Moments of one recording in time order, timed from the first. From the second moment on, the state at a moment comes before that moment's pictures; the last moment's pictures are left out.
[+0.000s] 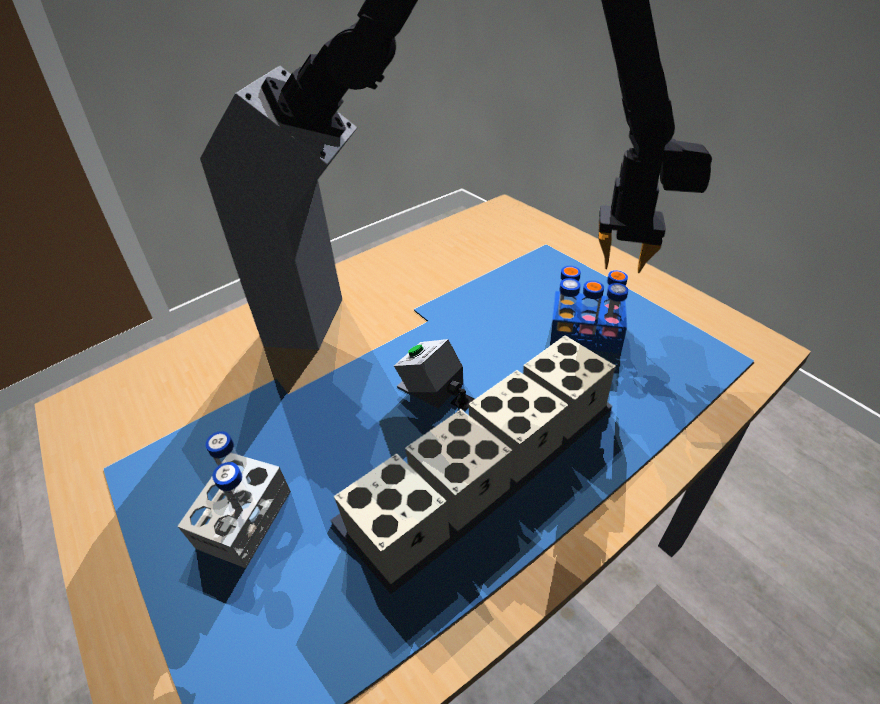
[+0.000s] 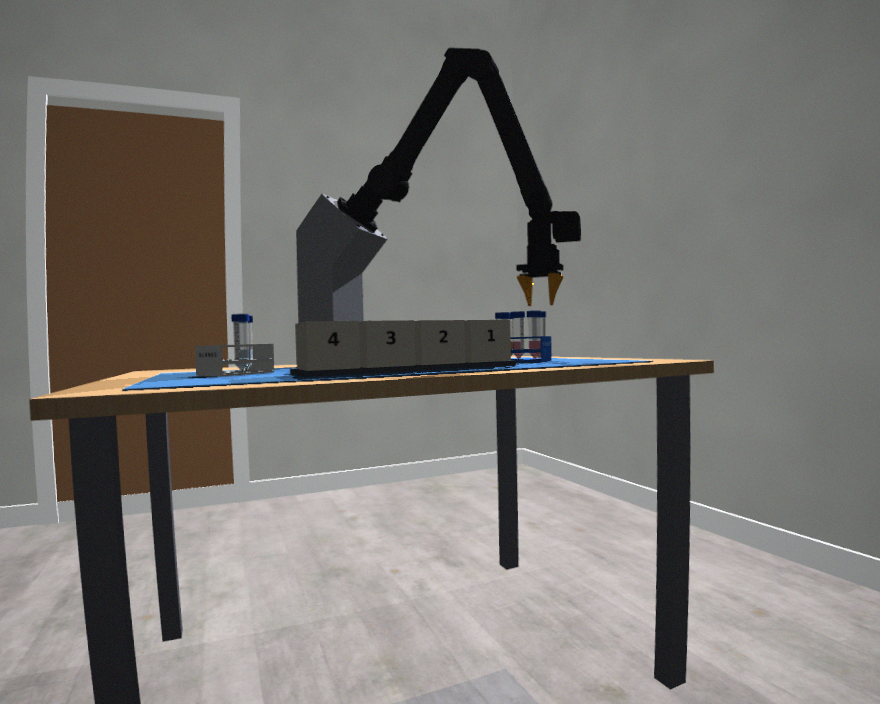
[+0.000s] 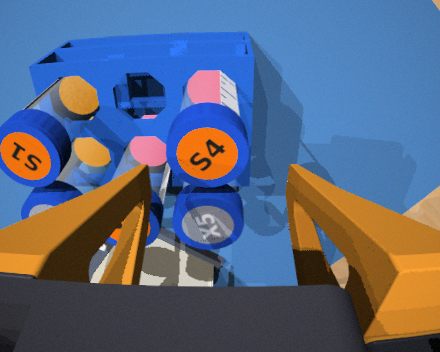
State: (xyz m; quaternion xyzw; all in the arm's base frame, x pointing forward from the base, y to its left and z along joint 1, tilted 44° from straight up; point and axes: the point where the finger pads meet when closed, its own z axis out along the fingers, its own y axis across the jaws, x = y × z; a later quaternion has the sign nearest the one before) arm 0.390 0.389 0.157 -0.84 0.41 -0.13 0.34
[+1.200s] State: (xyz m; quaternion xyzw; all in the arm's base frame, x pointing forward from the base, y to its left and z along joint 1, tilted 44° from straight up) arm 0.331 0.345 0.097 -0.84 0.41 -0.13 0.33
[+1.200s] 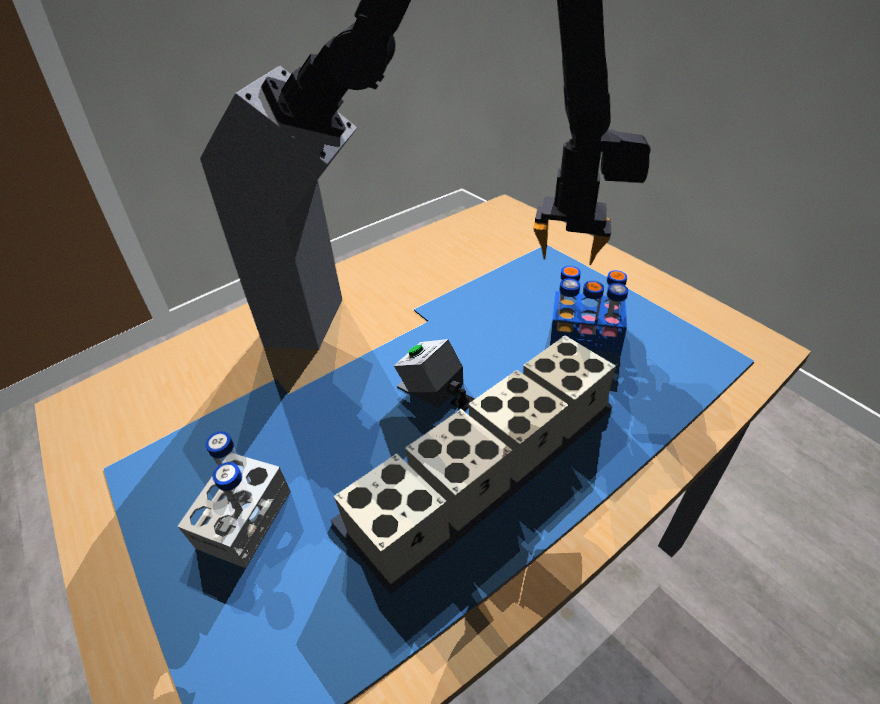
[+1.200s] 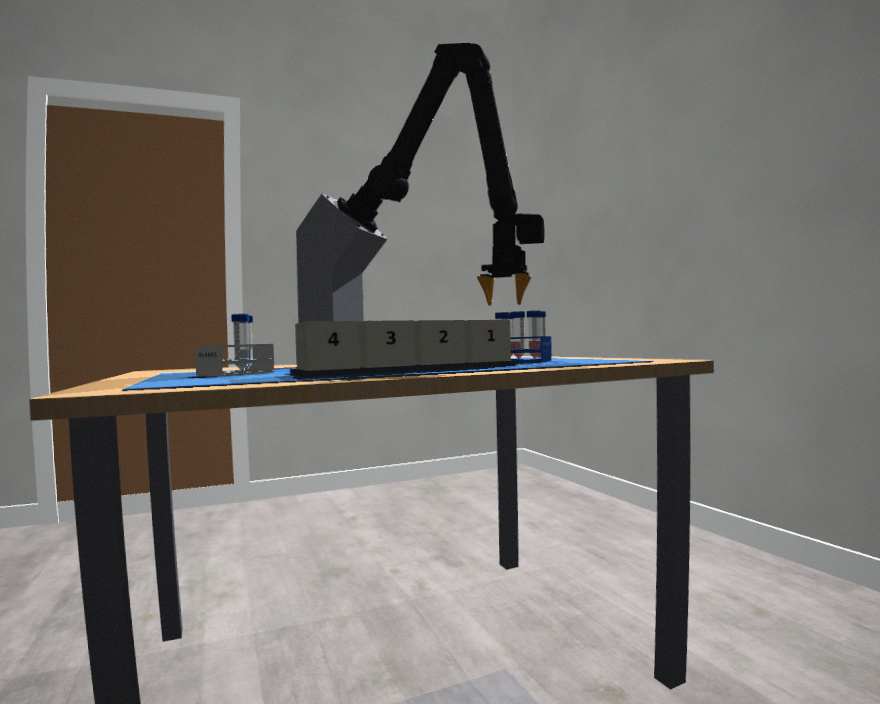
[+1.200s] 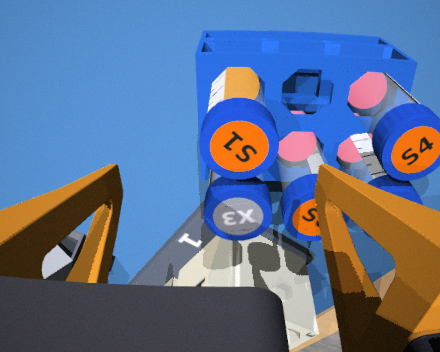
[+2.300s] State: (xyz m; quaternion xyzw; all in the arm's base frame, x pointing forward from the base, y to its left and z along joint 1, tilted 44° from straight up) arm 0.351 0.366 0.078 -0.83 0.41 -0.13 0.35
